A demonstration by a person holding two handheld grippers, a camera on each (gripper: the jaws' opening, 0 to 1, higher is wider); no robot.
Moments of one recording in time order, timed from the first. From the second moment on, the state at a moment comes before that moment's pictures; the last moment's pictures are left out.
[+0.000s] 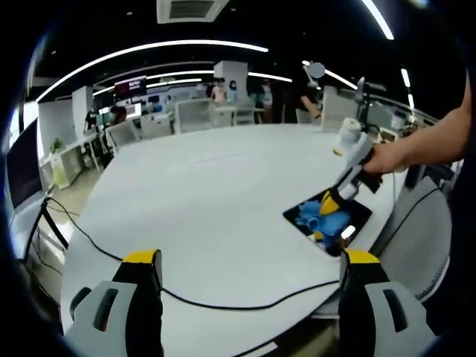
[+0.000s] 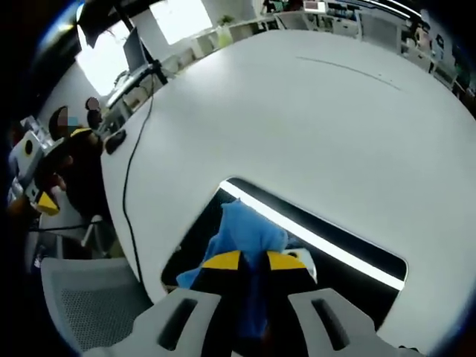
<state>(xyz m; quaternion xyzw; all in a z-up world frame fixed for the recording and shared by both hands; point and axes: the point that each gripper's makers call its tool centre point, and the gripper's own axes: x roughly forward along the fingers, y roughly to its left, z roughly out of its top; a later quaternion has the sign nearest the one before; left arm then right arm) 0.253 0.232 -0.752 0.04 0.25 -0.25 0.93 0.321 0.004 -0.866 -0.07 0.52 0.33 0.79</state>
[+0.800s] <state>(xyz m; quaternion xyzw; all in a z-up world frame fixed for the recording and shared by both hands) 0.252 0.226 -0.752 0.05 0.25 -0.25 0.93 0.323 -0.024 -0.867 -0.07 0.51 0.32 0.80</state>
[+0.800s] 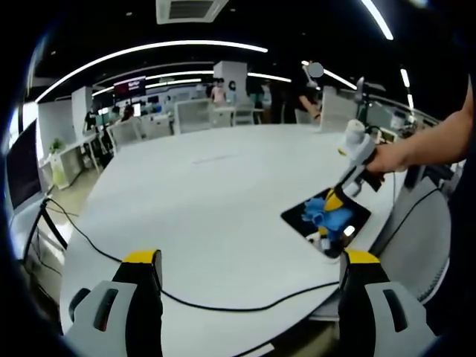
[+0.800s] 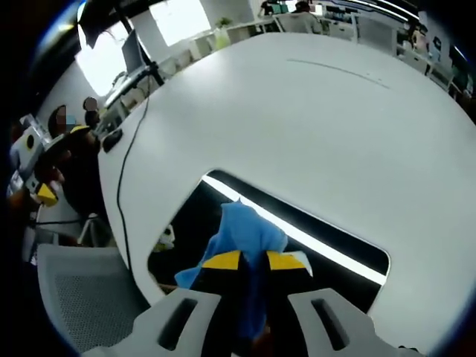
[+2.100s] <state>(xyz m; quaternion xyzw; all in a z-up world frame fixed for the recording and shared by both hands) 0.248 0.215 -0.768 0.03 0.27 -0.25 0.93 0.325 -0.097 -0.868 -0.10 0.51 0.30 0.80</state>
